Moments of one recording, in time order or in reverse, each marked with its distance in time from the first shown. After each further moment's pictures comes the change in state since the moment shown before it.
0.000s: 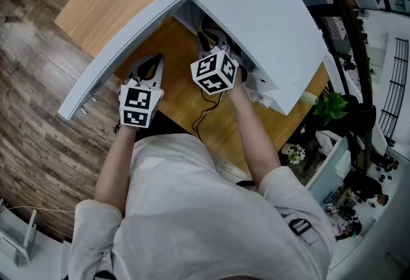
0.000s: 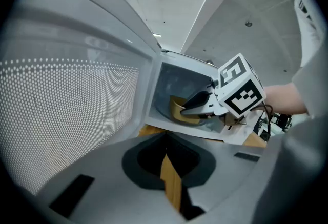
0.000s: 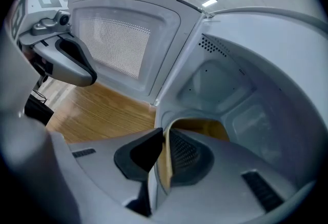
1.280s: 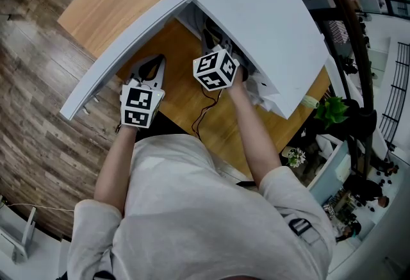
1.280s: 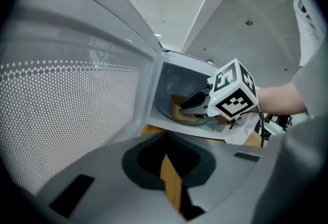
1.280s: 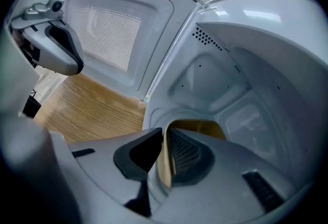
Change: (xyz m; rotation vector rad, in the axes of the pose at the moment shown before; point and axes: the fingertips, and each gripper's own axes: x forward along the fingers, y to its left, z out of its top) left arm 0.000 0.004 0.001 0.004 0.008 0.008; right arm 0.015 -0.017 -0.006 -0.018 0.015 -0.084
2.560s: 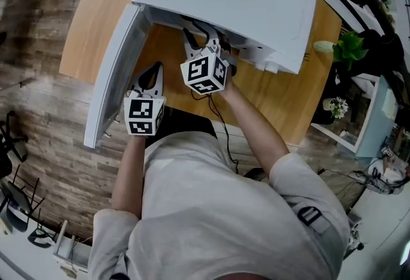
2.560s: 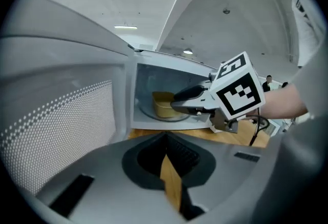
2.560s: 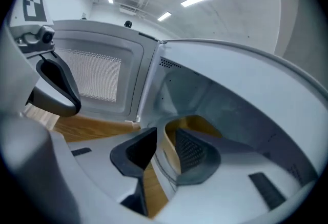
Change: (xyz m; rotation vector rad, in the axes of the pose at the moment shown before) left arm -0.007 -0.020 0.011 0.198 0.103 -0.171; right arm -0.051 -0.001 0.012 0.395 -0.159 -0.207
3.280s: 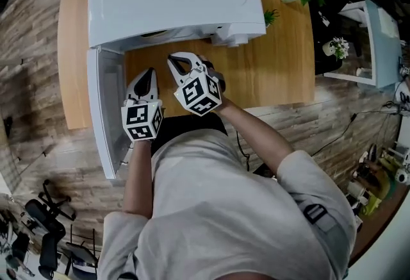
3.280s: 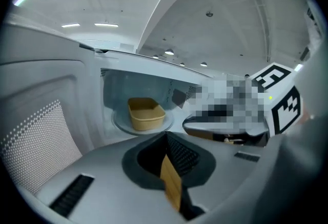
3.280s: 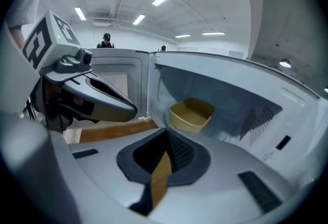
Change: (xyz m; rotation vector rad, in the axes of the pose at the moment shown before) left arm 0.034 -0.039 0.029 0.089 -0.003 -0.211; right arm -0.067 0.023 -0.032 0.297 0.024 -0.001
